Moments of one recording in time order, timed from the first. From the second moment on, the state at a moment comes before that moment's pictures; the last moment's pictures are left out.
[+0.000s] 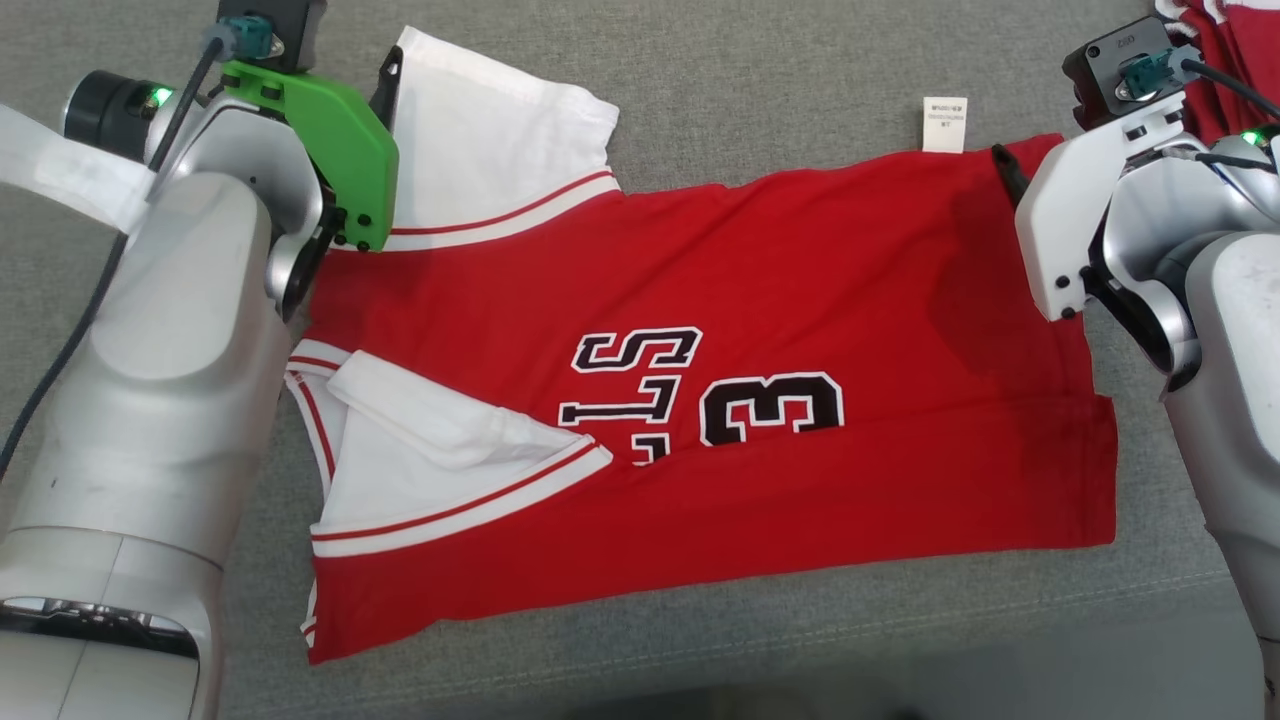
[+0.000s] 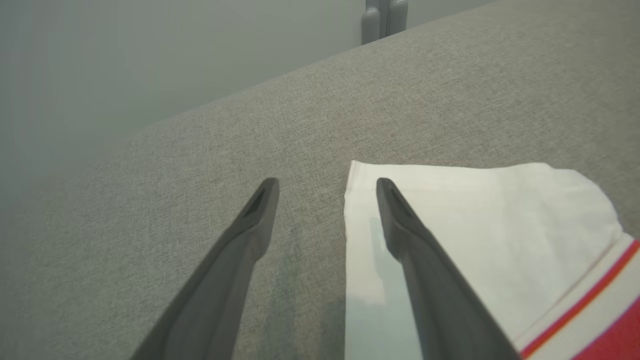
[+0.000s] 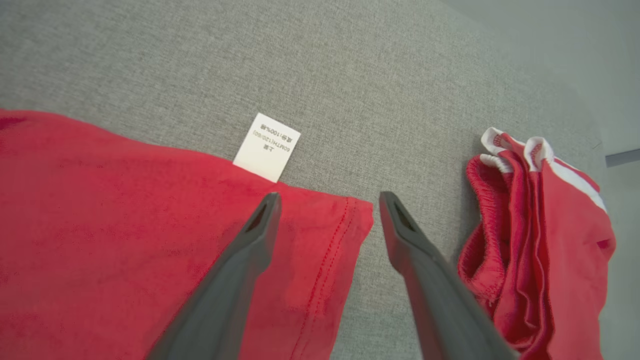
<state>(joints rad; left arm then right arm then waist) -1.06 0.19 -0.42 0.85 -0.26 -0.13 0.15 -0.72 -0.35 0.22 0.19 0.13 0.13 0.70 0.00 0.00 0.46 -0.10</state>
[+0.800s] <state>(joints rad) -1.19 0.21 -0.47 1.00 -0.34 -0.11 0.24 -0.75 -0.35 0.19 0.17 0.13 0.13 0.69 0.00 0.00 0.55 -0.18</state>
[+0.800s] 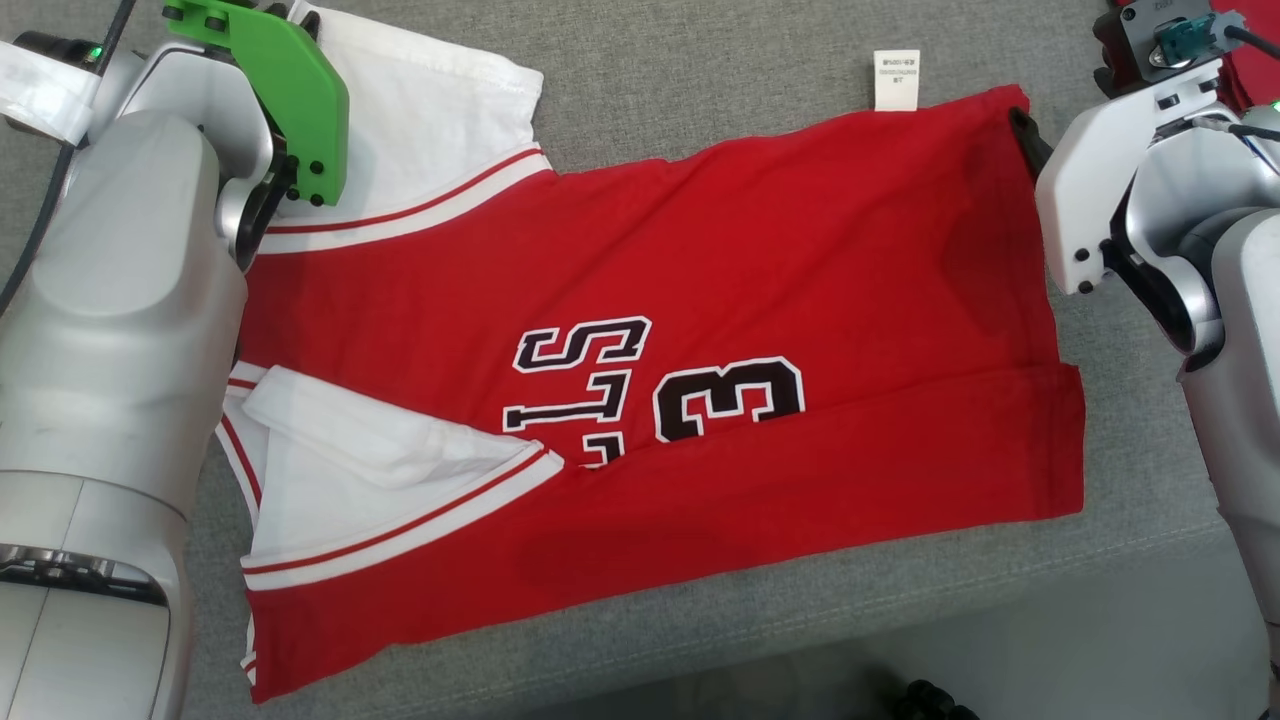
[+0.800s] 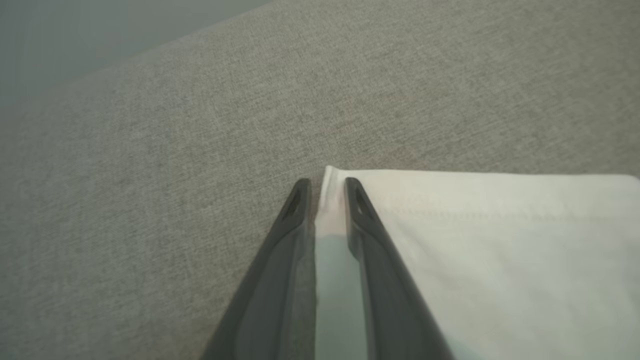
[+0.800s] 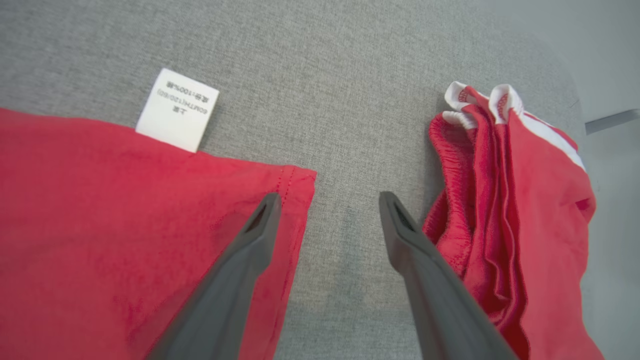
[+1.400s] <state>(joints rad) -1.20 0.15 -0.50 1.03 -0.38 -0.12 0.22 -0.80 -0.36 0.13 0.21 0.17 0.13 0.73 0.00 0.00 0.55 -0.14</state>
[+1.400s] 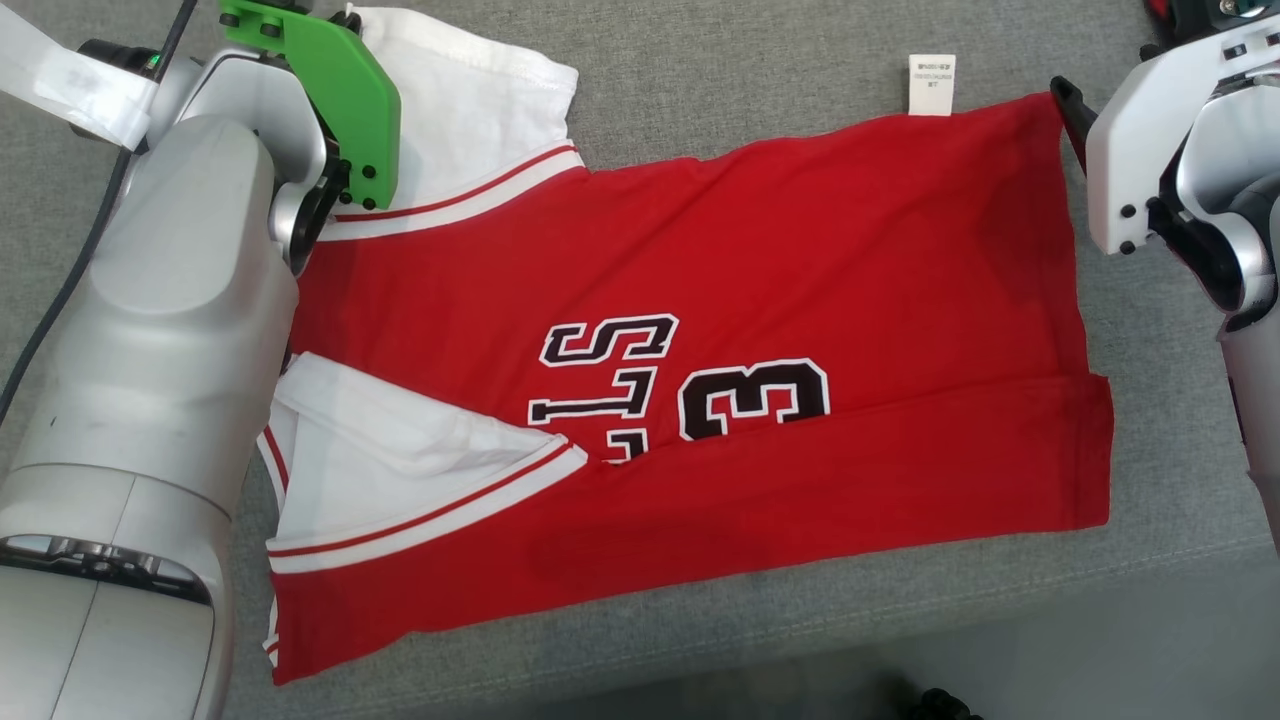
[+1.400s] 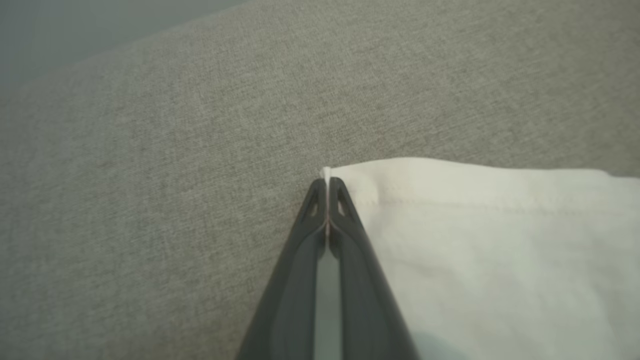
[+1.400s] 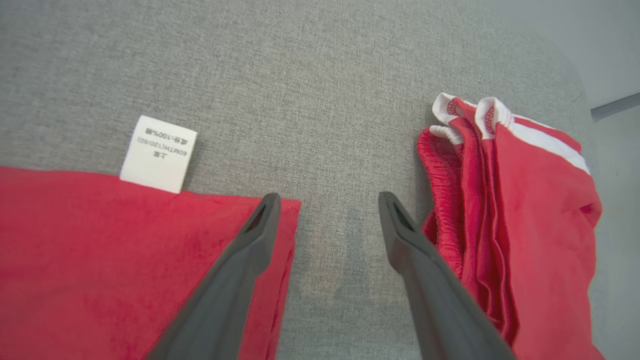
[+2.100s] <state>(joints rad) -1.23 0.13 -0.54 1.07 -0.40 -0.12 0.19 -0.80 -0.38 0.14 0.27 0.23 0.13 0.79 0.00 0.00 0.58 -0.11</state>
